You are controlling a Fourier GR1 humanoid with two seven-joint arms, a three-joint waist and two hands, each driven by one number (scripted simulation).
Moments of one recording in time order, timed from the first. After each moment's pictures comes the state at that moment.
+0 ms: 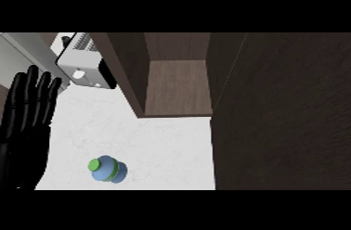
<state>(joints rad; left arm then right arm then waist) 0.00 0.07 -0.03 -2.10 0.00 0.02 0.02 0.02 -0.11 0.01 -2.10 0.01 0.01 0.01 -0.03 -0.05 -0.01</state>
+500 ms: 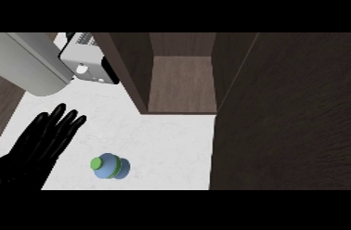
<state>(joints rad) 0.16 0.23 -0.05 -2.15 0.44 -0.37 0.04 0.14 -0.12 0.10 -2.21 -0.06 0.09 0.03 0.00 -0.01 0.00</state>
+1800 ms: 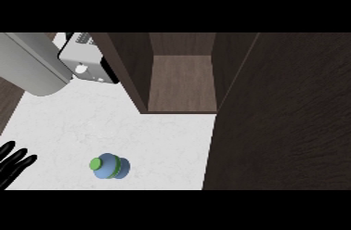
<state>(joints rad) 0.37 0.39 0.27 -2.19 0.86 -0.68 0.28 0.15 -0.06 0.34 -2.47 0.01 0.04 0.34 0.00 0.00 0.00</state>
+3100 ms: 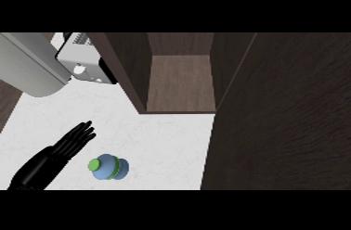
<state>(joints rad) 0.12 0.17 0.22 -1.52 0.13 -0.83 -0.11 0.14 -0.08 0.44 -2.49 0.03 -0.05 0.39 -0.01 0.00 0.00</state>
